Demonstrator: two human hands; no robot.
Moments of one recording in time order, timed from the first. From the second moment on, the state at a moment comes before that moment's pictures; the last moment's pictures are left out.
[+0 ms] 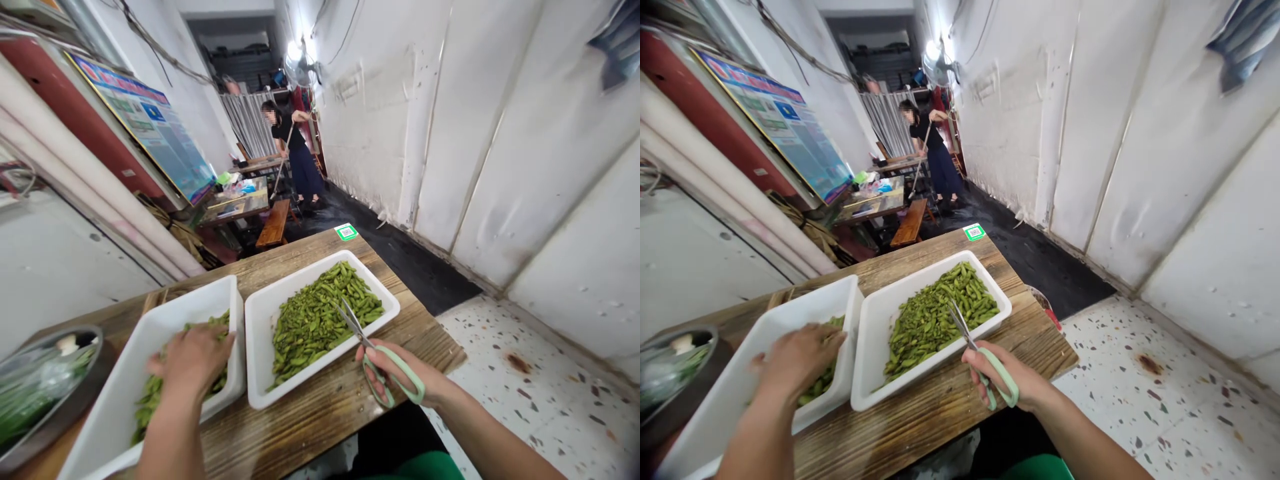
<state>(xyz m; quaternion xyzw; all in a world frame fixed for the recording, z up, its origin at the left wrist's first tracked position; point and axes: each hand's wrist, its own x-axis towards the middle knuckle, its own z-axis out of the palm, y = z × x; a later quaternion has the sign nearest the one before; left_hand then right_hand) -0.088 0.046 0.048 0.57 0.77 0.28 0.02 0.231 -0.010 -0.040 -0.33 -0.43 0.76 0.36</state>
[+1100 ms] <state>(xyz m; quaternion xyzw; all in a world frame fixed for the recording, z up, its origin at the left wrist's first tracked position) 0.022 0.040 0.024 0.55 0.52 0.39 0.53 0.216 -0.018 -0.020 -0.38 -0.56 0.64 0.37</state>
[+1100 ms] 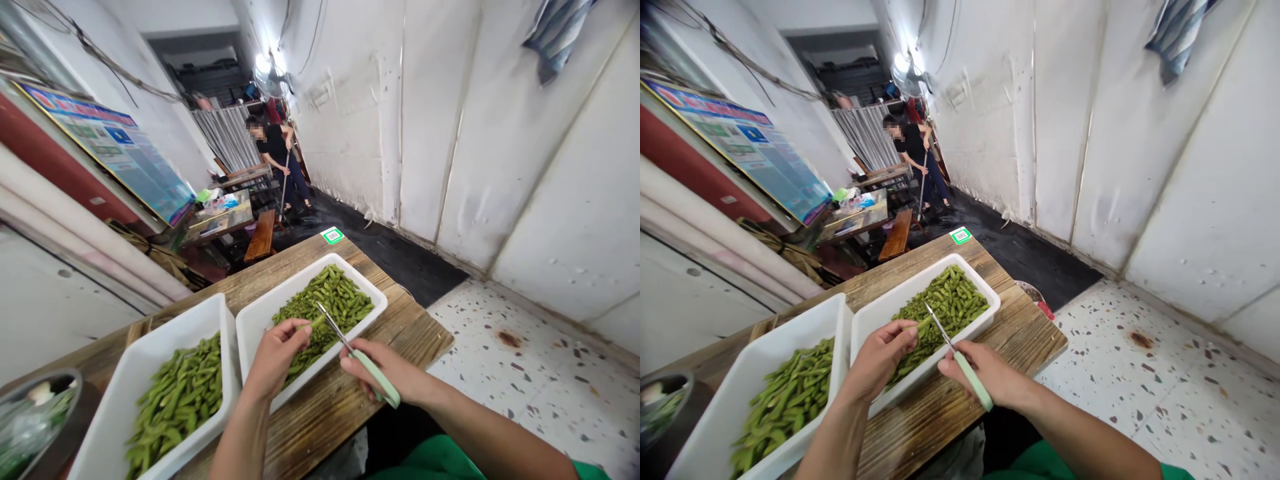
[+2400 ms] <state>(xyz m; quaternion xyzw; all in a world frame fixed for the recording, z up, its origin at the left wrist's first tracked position) 0.058 0.035 0.001 0.42 0.49 0.55 0.53 0.200 -0.012 -0.026 -0.43 -0.46 0.66 0.41</state>
